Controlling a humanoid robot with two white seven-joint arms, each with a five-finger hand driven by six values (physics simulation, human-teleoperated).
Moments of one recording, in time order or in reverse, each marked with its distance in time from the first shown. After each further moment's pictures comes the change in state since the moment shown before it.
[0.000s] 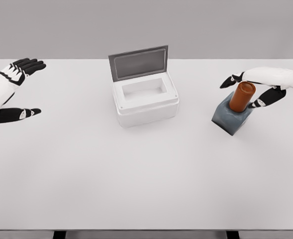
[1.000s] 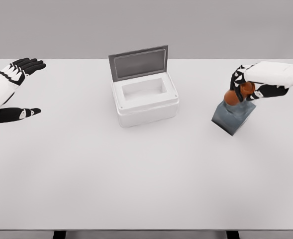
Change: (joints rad) left arm 0.002 0.000 0.000 0.000 0.000 0.000 0.000; right arm -0.021 -0.017 -0.032 -0.023 0.082 -0.143 0.001
